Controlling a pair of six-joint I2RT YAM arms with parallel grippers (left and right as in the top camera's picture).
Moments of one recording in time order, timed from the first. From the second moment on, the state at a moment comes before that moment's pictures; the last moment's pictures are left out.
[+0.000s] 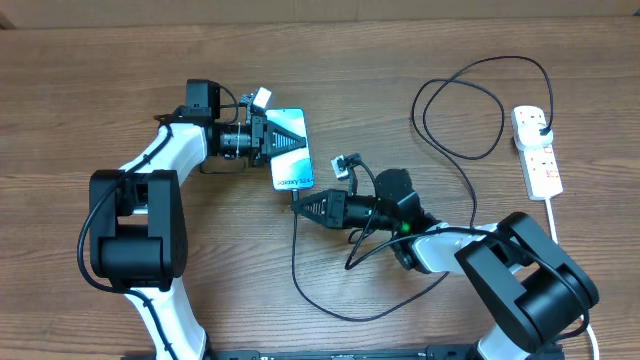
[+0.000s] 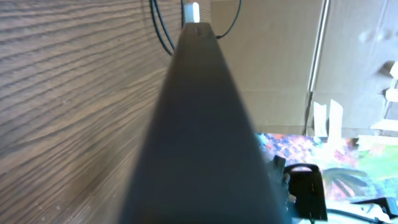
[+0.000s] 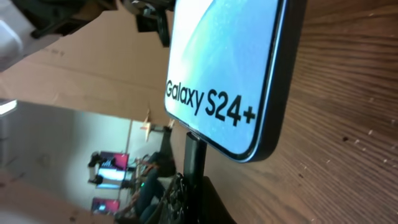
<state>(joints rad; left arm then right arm) -0.05 2.05 1.30 -0.48 1.35 -0.30 0.57 1.81 0.58 0.97 -0.80 1.06</state>
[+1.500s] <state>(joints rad) -0.05 2.05 1.31 -0.47 1.34 -0.30 0.56 1.81 0.63 0.93 -0.77 1.00</state>
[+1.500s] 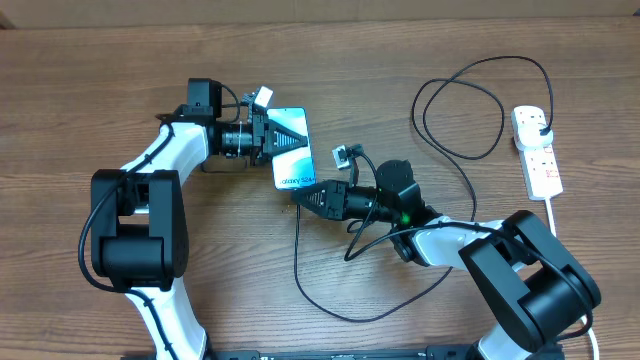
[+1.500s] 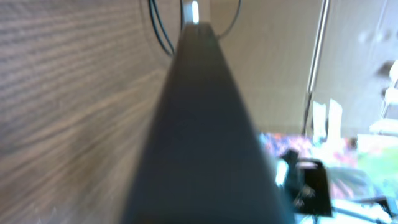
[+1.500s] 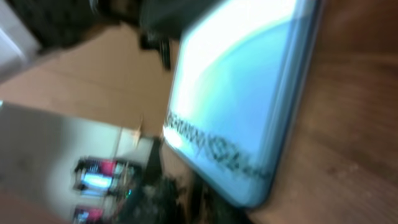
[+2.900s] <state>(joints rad) -0.09 2.05 1.28 -0.50 1.36 -0.30 0.51 1.78 0.68 0.54 -1.03 0.87</state>
